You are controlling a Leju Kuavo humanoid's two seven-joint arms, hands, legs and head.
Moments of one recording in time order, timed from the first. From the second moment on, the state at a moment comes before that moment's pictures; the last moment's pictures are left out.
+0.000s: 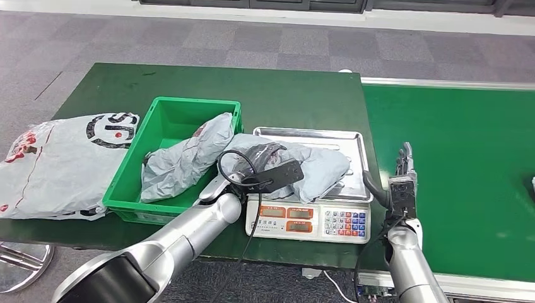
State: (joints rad) left arm -0.86 -0.33 -0.74 -0.43 -0.44 0.25 -0.23; right arm -0.34 -0.04 -0.04 -0.85 0.14 -0.40 -0.70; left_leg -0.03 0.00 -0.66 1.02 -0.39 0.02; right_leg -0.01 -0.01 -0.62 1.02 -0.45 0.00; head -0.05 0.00
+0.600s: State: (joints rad) left arm -0.75 -0.30 -0.52 -0.66 -0.25 0.45 -0.56; right arm -0.33 -0.04 -0.04 -0.86 0.12 -0.41 -0.70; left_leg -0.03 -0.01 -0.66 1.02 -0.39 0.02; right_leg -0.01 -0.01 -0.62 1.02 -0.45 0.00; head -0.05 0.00
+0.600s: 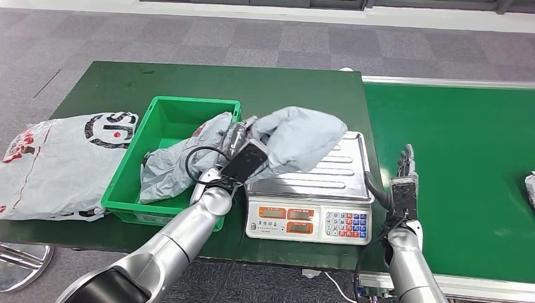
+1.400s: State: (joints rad) left arm -0.63 -0.21 -0.16 -1.05 -0.42 0.70 -0.68; right arm -0.29 -0.05 -0.03 -0.89 0.09 -0.45 -0.70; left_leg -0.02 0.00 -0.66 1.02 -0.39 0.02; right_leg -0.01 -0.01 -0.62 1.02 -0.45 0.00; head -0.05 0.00
